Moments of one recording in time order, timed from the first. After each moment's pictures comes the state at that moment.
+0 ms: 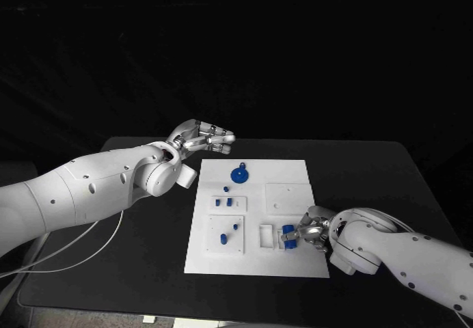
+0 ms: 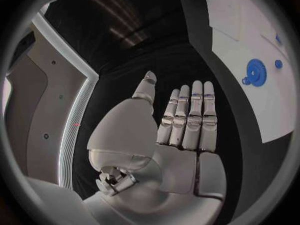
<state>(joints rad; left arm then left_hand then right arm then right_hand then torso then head) 1.25 -0.74 -0.06 1.25 -0.32 -0.17 0.34 1.29 -0.03 -0.06 -0.03 0.15 1.03 0.14 0.06 0.07 1.12 0.13 0.06 0.06 1.16 0.12 0.07 0.08 0.05 1.03 0.10 0.08 0.18 0.88 -0.78 0.15 1.57 -1.16 -0.11 -0.67 1.05 -0.16 0.27 -0.03 0.53 1.17 0.07 0.06 0.62 1.34 -0.04 0.89 1.18 1.45 -0.09 0.99 0.98 0.05 1.46 -0.12 0.76 1.31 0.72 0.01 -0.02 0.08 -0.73</state>
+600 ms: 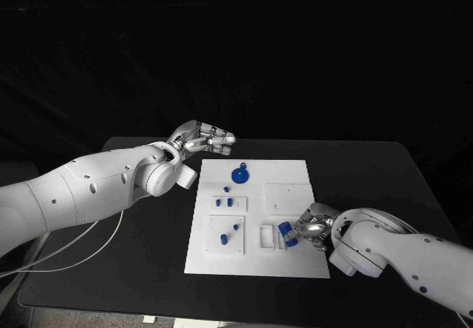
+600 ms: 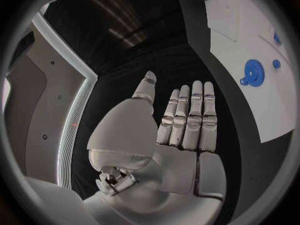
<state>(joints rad) 1.25 -0.74 -0.06 1.25 -0.33 -0.16 0.33 1.29 -0.03 -0.06 -0.03 0.15 1.03 0.15 0.06 0.07 1.12 0.14 0.06 0.06 1.15 0.13 0.07 0.08 0.05 1.03 0.10 0.08 0.17 0.88 -0.81 0.17 1.64 -1.11 -0.18 -0.66 1.04 -0.14 0.44 -0.21 0.52 1.18 0.06 0.05 0.09 1.33 -0.04 0.88 1.18 1.45 -0.10 0.99 0.98 0.05 1.46 -0.12 0.77 1.31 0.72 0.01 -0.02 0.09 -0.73</state>
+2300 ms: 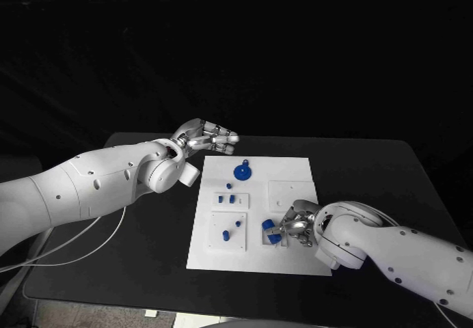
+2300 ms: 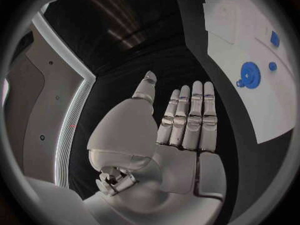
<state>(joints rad) 1.25 -0.74 -0.06 1.25 -0.34 -0.15 0.30 1.29 -0.03 -0.06 -0.02 0.15 1.02 0.15 0.06 0.07 1.11 0.14 0.06 0.06 1.14 0.13 0.07 0.08 0.05 1.02 0.11 0.08 0.17 0.90 -0.71 0.15 1.60 -1.16 -0.11 -0.70 1.07 -0.10 0.26 0.04 0.29 1.21 0.04 0.07 0.10 1.35 -0.04 0.88 1.17 1.45 -0.09 0.99 0.99 0.05 1.46 -0.12 0.78 1.31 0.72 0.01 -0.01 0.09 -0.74</state>
